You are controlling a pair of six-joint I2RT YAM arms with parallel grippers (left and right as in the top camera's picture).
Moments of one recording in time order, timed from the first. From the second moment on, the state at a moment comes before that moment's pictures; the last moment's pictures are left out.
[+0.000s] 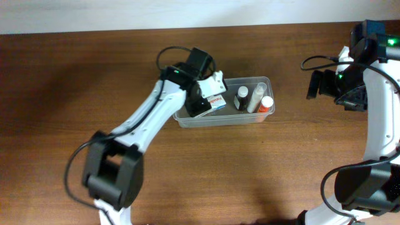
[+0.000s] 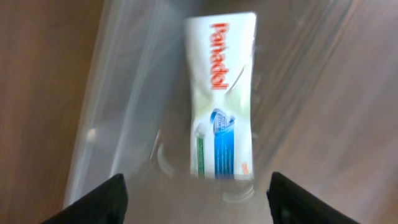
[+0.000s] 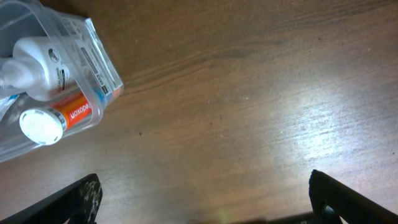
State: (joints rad) left arm -0.51 1.99 1.67 -0.87 0.00 0.68; right arm -0.23 1.80 1.89 -1.57 -0.05 0.13
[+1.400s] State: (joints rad) left arm 0.05 1.91 1.26 -1.07 0.08 -0.04; right arm -0.23 1.80 1.89 -1.57 -0.05 0.13
